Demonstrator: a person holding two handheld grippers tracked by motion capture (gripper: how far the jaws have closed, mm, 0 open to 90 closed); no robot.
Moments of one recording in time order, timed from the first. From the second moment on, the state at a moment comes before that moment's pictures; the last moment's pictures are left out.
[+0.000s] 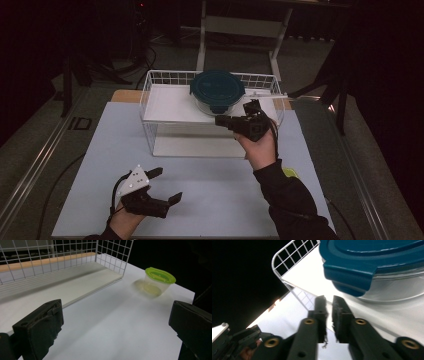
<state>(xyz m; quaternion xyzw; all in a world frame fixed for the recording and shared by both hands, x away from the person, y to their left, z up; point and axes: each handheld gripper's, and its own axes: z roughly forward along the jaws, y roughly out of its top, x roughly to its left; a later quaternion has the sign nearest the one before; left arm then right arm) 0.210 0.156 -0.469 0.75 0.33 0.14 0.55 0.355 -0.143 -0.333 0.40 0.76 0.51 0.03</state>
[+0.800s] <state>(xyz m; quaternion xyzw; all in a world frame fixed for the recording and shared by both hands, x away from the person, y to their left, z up) 0.201 0.161 -0.471 0.75 0.32 0.15 0.56 0.312 -0.159 -0.348 0.34 0.77 0.54 0.04</state>
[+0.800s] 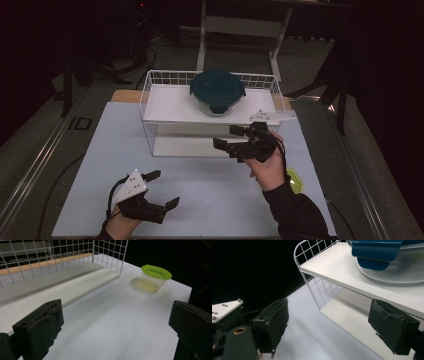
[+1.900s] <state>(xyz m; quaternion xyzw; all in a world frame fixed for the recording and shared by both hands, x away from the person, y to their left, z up) 0.201 0.163 -0.477 0.75 0.32 0.15 0.56 0.267 -0.228 -0.402 0.33 0.77 0.54 0.09</state>
